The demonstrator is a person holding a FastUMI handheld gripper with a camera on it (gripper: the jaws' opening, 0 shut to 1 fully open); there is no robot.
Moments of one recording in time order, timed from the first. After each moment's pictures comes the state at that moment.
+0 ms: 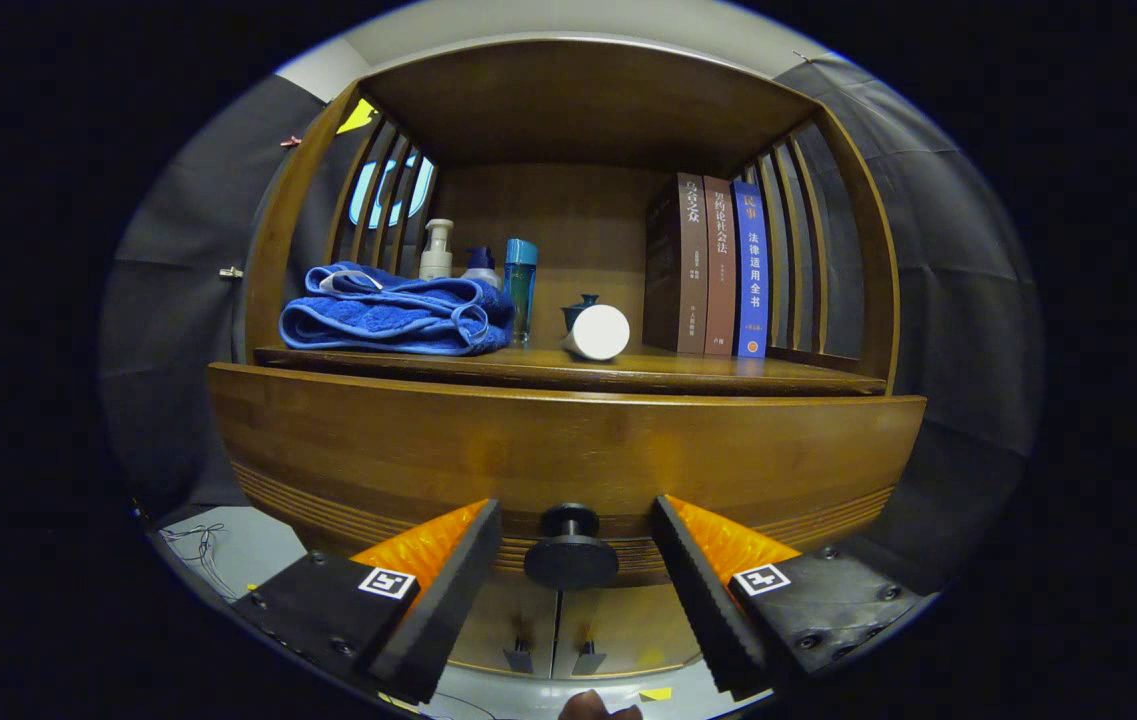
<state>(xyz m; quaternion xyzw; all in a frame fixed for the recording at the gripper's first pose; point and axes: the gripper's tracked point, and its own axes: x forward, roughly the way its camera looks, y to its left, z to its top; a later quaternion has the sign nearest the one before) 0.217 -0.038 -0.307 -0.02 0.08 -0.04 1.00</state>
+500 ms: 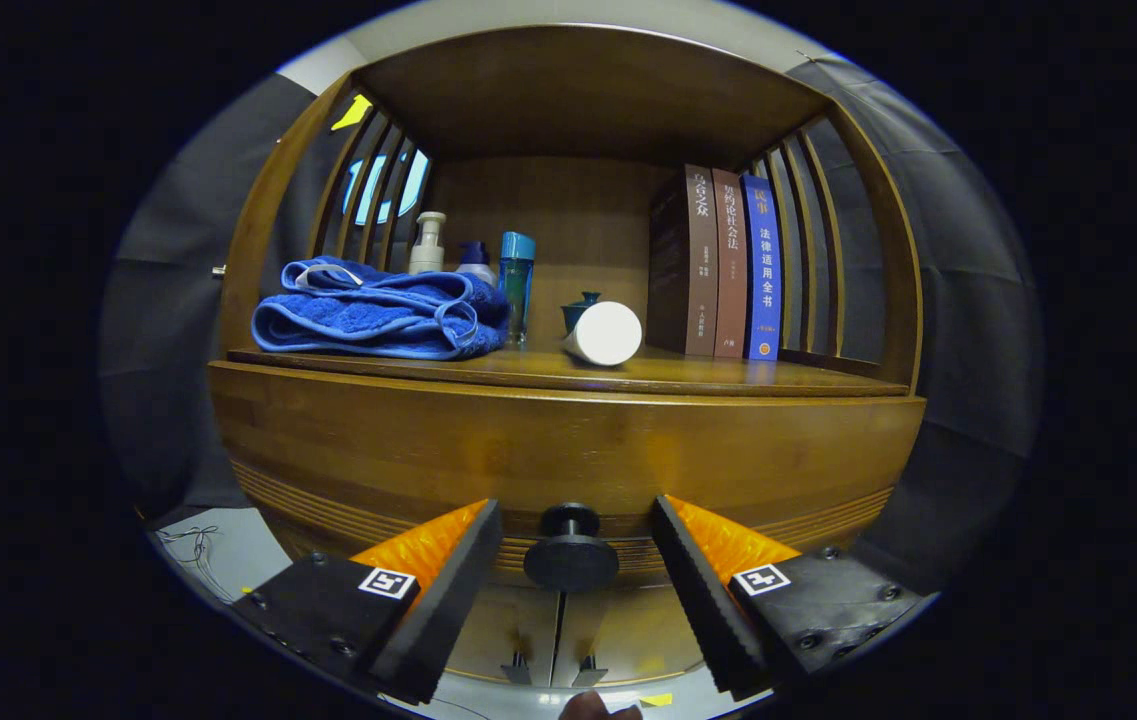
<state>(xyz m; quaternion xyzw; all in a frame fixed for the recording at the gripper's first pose) 0.240 -0.040 -0.309 -0.03 0.08 -0.05 0.99</state>
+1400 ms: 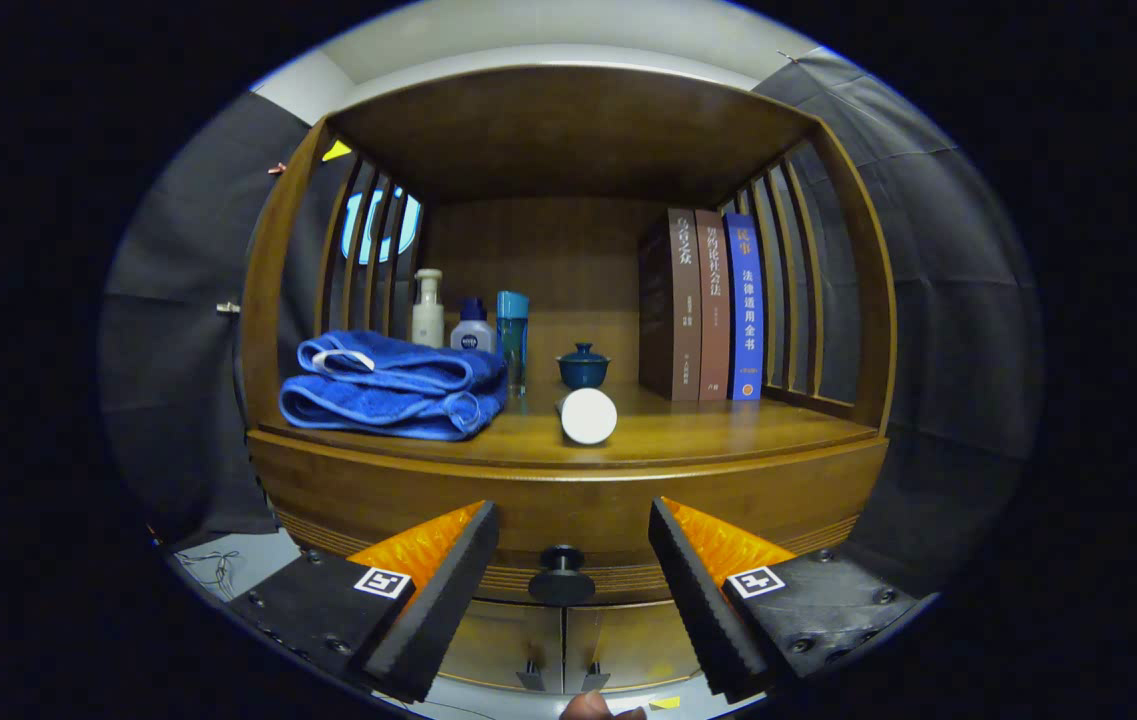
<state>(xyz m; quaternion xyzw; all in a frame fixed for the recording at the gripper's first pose) 0.214 -0.041 -0.236 0.00 0.04 -0.04 1.00</state>
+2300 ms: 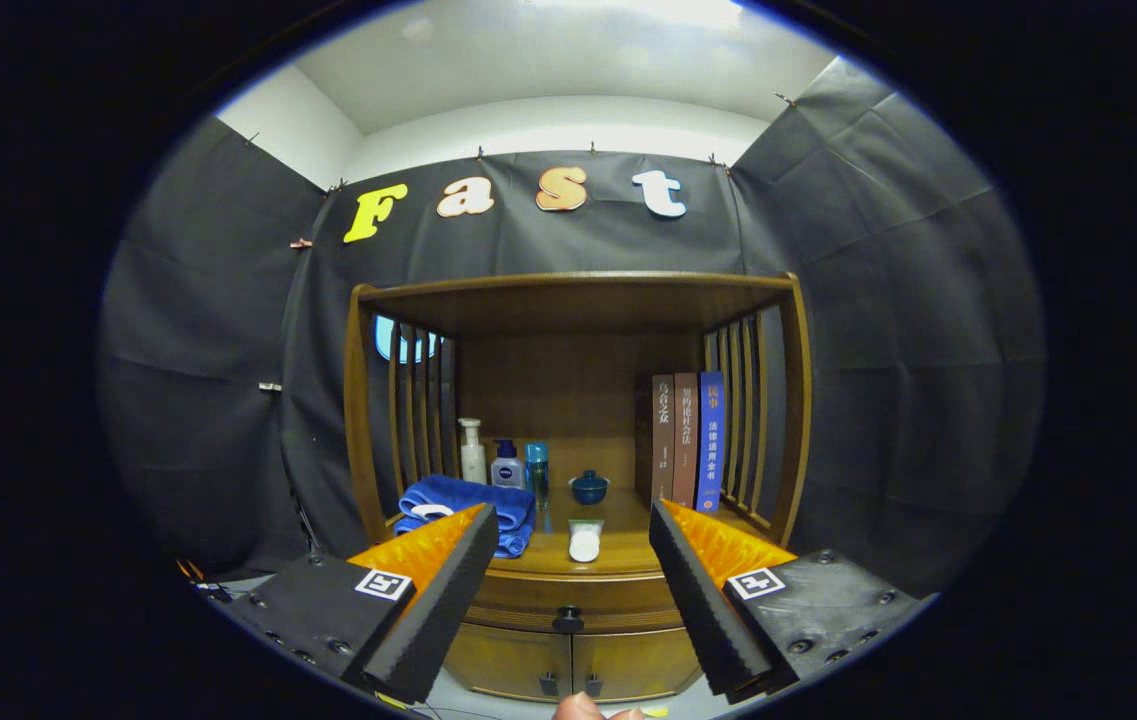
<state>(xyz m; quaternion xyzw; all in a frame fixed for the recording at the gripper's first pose) 0.095 -0.043 -0.033 0.01 -0.03 -0.01 1.00</state>
